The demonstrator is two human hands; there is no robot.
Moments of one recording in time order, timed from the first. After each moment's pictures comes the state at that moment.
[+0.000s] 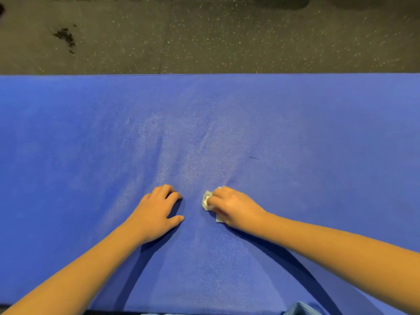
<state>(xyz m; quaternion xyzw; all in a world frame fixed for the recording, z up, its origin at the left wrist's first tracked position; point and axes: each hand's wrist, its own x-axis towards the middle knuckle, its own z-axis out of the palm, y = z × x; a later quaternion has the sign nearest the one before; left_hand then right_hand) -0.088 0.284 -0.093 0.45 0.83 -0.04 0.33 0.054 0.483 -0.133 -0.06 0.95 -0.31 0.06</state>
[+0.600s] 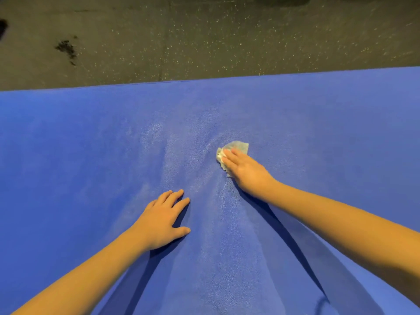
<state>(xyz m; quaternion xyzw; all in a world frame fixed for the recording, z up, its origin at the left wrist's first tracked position) -0.101 0.293 -0.095 0.44 0.81 -0.11 0.38 -0.010 0.554 -0.169 0.00 0.98 -0.19 0.01</state>
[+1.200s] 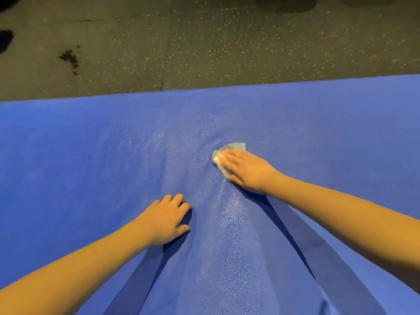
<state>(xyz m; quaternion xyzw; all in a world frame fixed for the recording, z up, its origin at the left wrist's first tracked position) -0.129 0.330 -0.087 0.53 0.75 -0.21 0.34 -0.042 0.591 -0.159 -0.07 0.98 -0.13 0.09</state>
